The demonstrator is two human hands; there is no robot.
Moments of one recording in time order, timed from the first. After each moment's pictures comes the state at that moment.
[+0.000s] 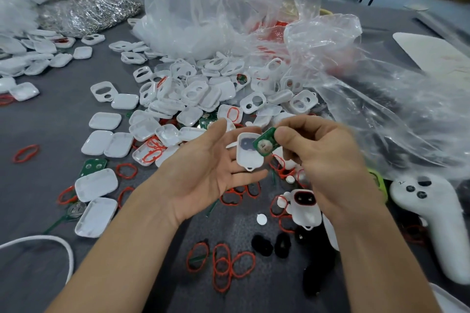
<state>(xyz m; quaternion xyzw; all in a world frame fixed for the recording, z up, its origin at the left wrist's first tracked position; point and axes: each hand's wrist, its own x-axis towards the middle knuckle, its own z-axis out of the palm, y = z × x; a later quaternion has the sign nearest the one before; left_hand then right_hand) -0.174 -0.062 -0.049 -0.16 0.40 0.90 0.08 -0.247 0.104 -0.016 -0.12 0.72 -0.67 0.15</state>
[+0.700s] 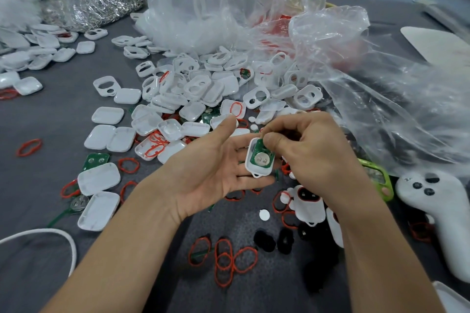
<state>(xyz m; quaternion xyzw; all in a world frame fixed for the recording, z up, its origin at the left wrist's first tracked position) -0.172 -0.057 -0.047 -0.15 0.41 0.89 0.14 -0.257 0.098 -0.022 -0.28 0.83 -0.47 0.10</state>
